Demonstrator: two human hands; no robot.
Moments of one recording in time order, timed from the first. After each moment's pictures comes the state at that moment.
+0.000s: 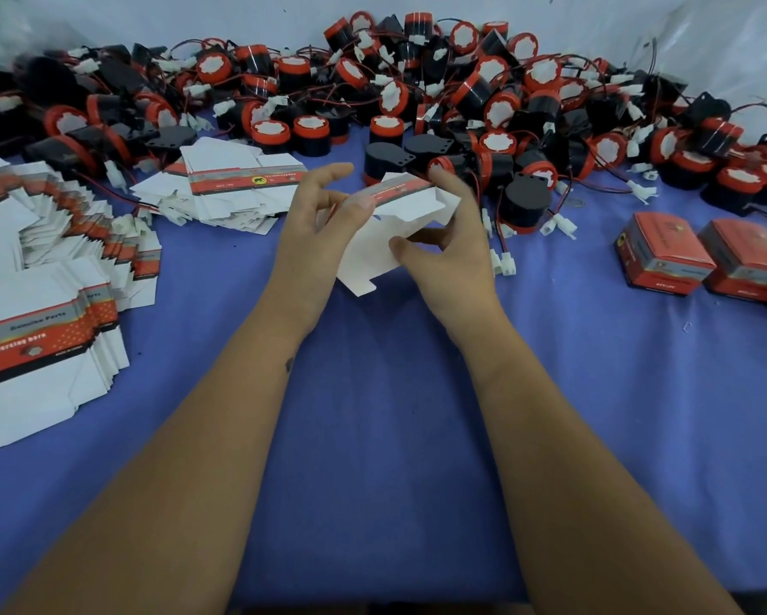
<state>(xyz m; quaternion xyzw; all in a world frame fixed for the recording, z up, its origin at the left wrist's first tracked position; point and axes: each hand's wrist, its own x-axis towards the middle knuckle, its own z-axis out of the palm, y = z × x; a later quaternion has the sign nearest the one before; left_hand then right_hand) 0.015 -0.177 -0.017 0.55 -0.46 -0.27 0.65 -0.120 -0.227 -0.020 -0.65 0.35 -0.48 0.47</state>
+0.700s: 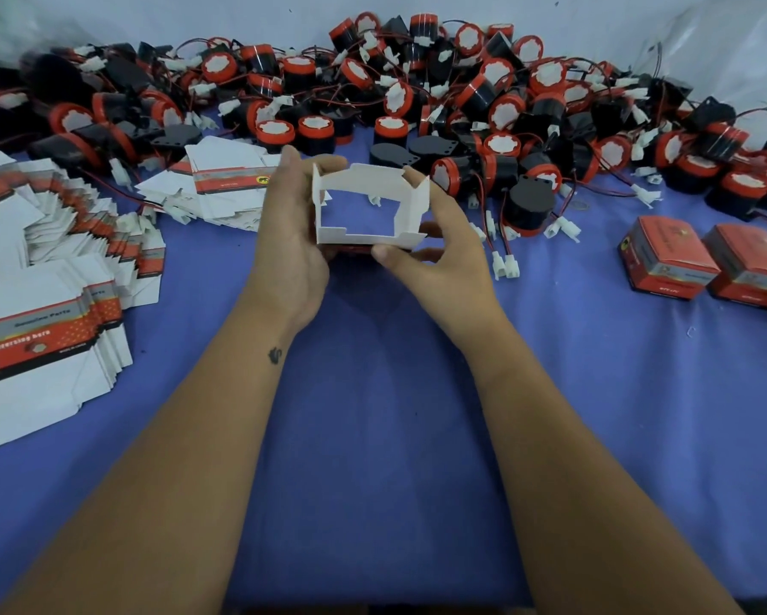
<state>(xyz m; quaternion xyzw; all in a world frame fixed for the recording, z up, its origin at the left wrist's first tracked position) 0.018 -0.170 -0.004 0.42 -0.39 -0.37 0.73 -0.121 -0.219 -0.017 -0.73 0.31 -0.44 0.43</state>
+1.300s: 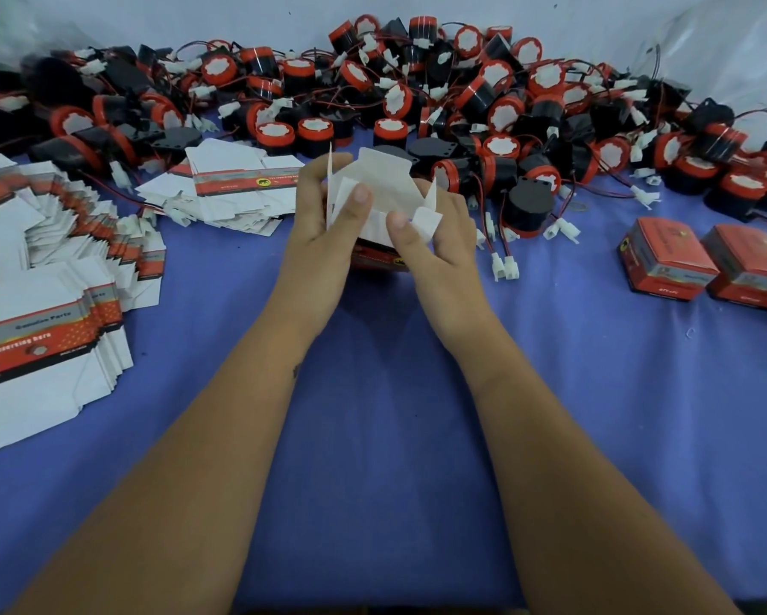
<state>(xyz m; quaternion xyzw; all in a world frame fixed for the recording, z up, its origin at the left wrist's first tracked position) 0.010 -0.173 -0.018 0.48 -0.48 -0.27 0.68 -0.116 -0.216 -0.018 -0.72 0.32 -0.46 0.40</state>
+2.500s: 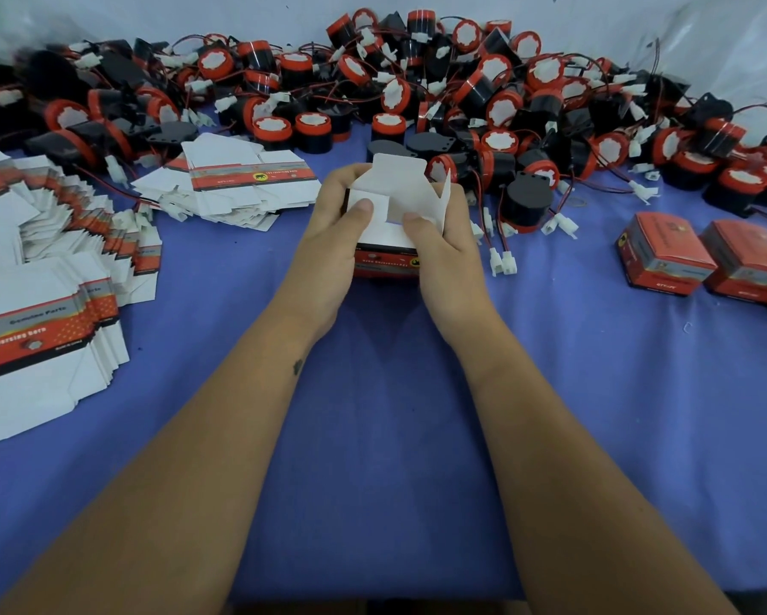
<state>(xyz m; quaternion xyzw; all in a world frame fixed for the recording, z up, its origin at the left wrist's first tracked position) 0.002 -0.178 -0.019 0.47 -0.46 -0.35 0.67 -0.114 -0.214 -0.008 -0.63 0.28 -0.49 0.53</state>
